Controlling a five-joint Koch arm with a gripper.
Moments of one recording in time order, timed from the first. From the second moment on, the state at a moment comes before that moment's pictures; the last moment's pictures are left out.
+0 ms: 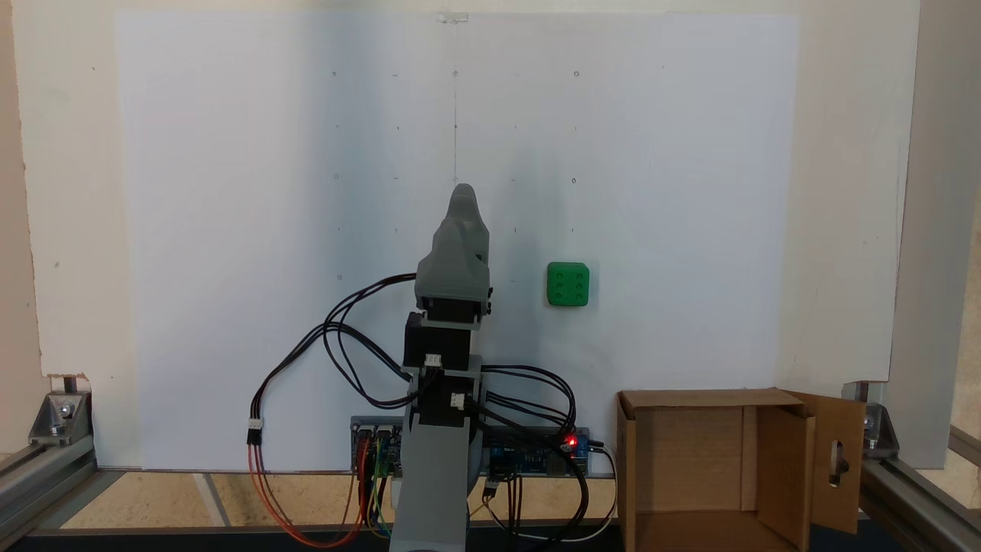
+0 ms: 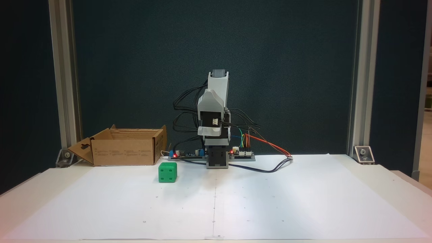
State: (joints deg) arm 3.8 129.5 176.4 -85.8 -3.3
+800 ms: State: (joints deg) arm 3.3 129.5 176.4 -85.8 -3.3
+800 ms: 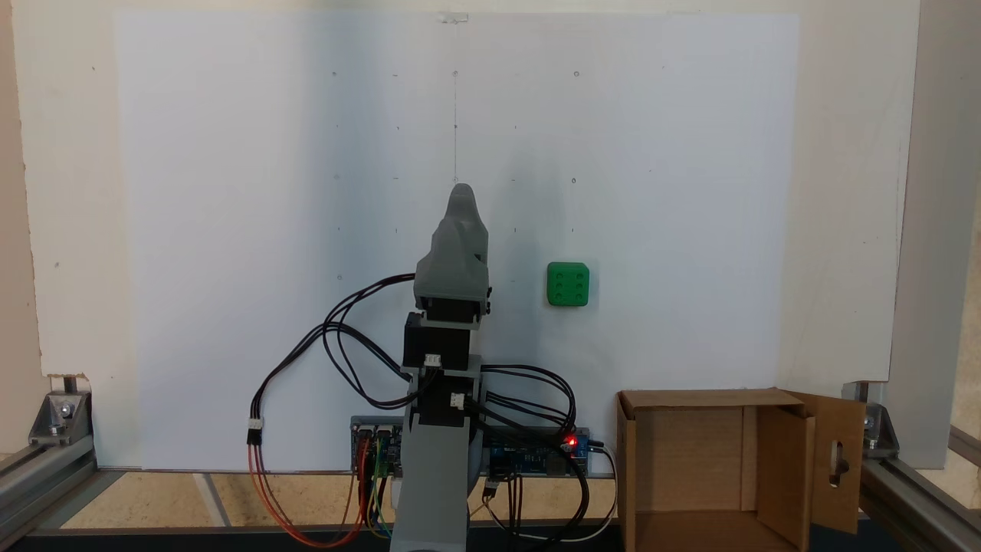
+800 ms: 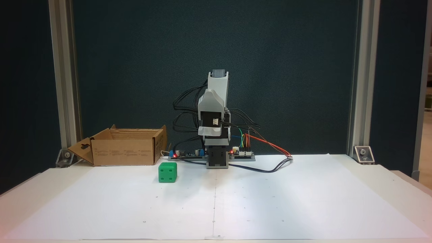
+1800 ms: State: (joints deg) arm 3.2 129.5 176.4 -85.8 -3.3
